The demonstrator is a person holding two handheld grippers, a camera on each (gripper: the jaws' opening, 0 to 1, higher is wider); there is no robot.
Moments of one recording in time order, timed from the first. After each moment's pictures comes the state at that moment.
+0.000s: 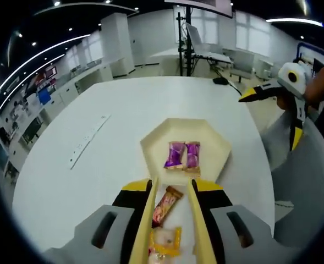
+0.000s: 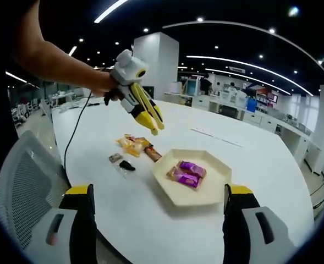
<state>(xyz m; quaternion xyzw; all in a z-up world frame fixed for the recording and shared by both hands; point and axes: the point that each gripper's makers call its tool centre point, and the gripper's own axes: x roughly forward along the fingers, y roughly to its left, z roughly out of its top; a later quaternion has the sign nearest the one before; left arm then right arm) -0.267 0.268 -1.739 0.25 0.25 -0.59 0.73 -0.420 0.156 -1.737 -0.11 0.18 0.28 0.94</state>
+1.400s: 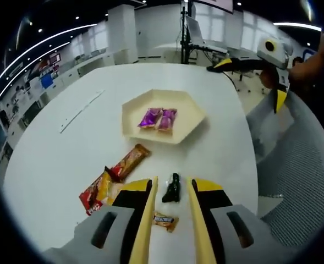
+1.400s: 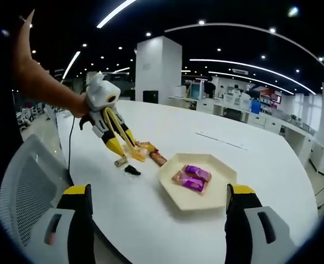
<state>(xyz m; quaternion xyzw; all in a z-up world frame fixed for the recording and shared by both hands) -0.337 0.317 -1.789 0.23 0.29 -0.57 0.73 -0.421 0.162 -1.733 -0.10 0.17 0.30 0.93</state>
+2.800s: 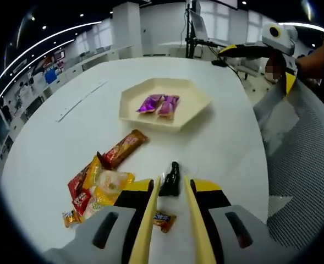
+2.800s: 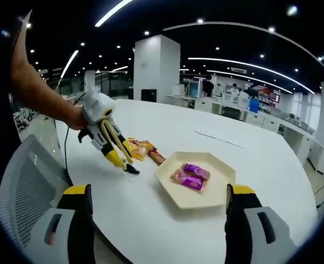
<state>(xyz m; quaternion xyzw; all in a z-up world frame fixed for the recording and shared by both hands) -0.335 0.319 -1.827 0.23 0.30 -0.55 0.74 -0.421 0.161 -1.734 -0.10 0.17 0.29 0.94</state>
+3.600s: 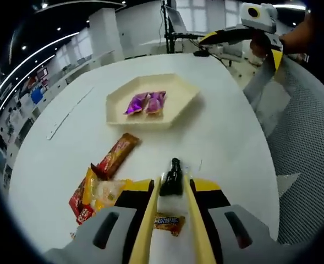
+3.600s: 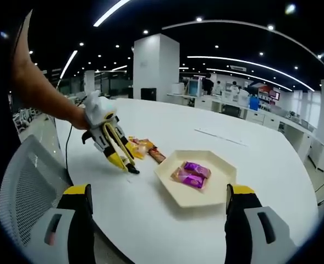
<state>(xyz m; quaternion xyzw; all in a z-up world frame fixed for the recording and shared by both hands) -0.337 0.315 -1.834 0.28 0.27 -0.60 0.70 -0.421 0.161 -1.737 -0.09 0.18 0.29 0.93</state>
